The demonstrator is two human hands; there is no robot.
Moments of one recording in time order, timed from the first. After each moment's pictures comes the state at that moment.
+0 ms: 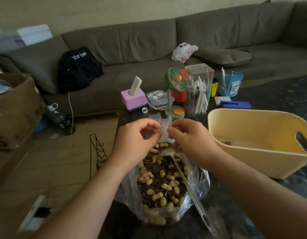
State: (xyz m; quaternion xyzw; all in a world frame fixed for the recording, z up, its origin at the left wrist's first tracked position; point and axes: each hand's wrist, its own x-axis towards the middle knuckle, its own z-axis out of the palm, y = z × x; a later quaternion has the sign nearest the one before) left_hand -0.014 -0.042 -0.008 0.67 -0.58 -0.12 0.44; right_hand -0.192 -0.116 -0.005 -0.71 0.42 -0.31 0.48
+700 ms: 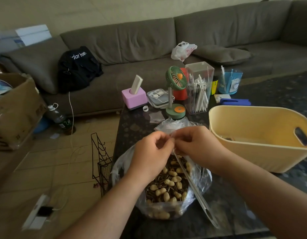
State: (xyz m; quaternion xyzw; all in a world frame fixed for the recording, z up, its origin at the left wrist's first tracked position) left_hand -0.052 -0.027 -0.032 0.70 -0.52 -0.22 0.44; right_hand -0.206 -0.105 -0.012 -0.77 0.38 -0.25 0.45
